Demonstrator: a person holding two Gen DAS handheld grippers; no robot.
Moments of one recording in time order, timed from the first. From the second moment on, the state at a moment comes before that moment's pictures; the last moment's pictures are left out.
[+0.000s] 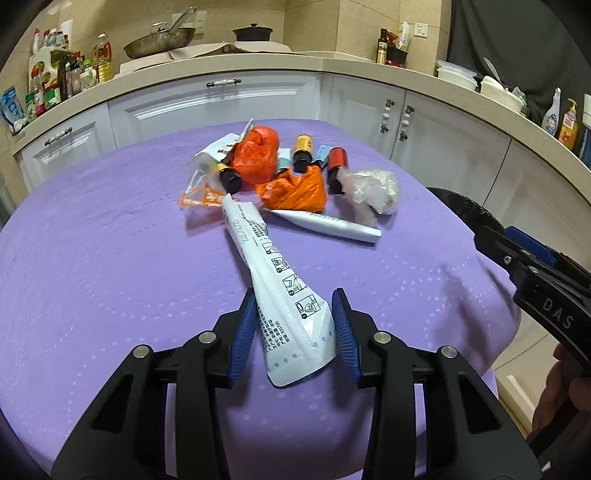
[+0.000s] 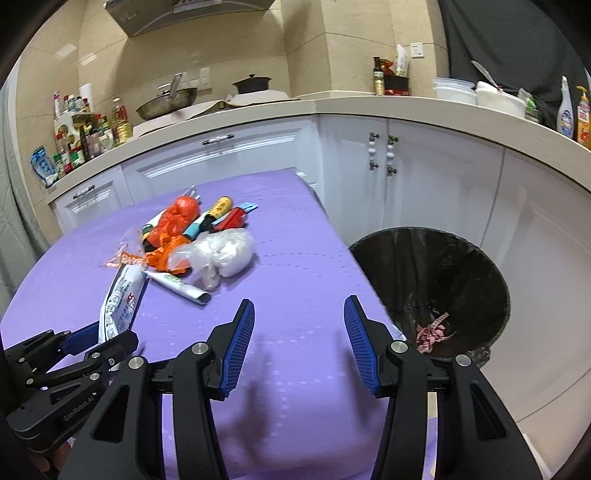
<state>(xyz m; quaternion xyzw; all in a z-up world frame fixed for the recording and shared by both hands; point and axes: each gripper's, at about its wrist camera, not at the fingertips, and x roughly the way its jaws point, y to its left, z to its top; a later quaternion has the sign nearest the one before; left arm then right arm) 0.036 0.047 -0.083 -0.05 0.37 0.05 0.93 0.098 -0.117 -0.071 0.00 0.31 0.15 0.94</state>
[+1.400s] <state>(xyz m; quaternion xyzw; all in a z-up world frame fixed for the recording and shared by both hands) -0.006 0.192 -0.074 -0.10 0.36 0.16 0.92 0.123 -0.005 -0.089 -0.05 0.36 0.28 0.89</state>
